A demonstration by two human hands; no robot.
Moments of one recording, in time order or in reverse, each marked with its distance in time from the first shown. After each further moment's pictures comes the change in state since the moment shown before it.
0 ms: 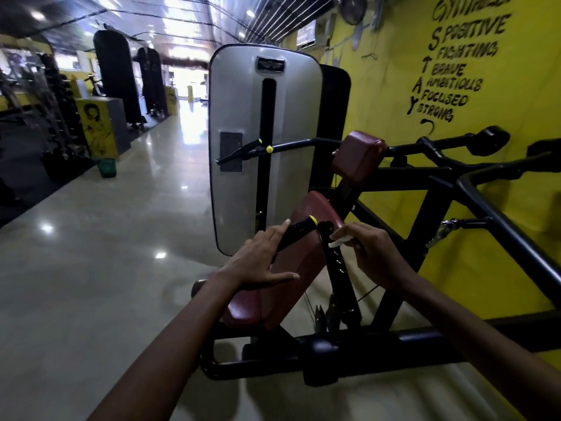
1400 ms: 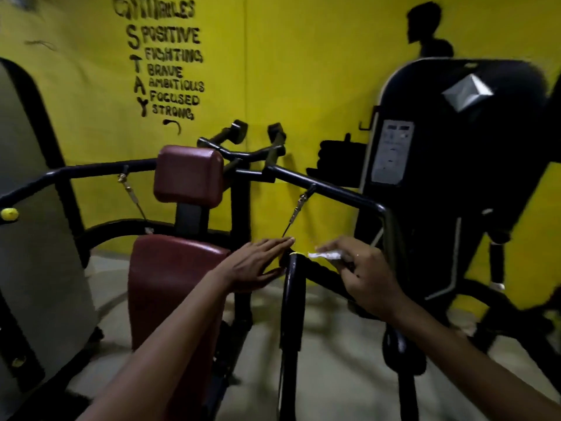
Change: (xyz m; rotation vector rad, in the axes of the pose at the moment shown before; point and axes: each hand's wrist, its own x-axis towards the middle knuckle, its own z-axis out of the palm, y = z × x) left_hand 0.215 -0.068 0.046 -0.271 -0.205 1.262; right_hand 0.068 -0.114 0.088 -0.679 0.512 0.707
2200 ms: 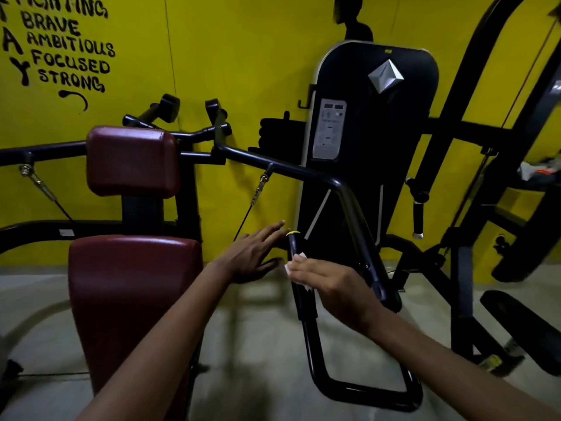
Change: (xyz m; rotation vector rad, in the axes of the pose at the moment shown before) left_hand 0.003 -0.013 0.021 -0.153 0.008 0.218; right_hand -0.042 -0.058 0.053 -0.470 -0.157 -0.126
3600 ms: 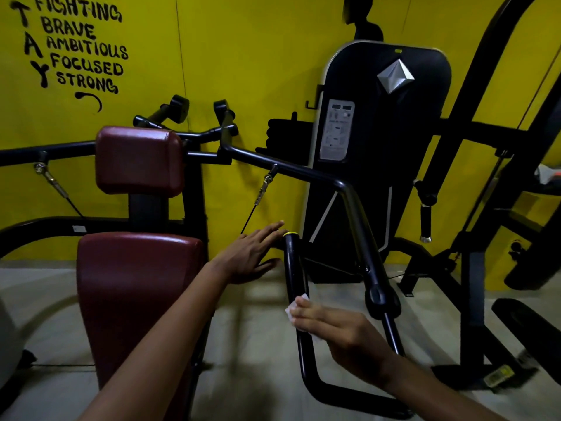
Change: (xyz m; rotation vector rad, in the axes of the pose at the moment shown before) left_hand -0.003 0.005 0.000 0.043 -0.004 -0.042; right_hand -0.059 -0.019 0.003 0.218 0.011 -0.062
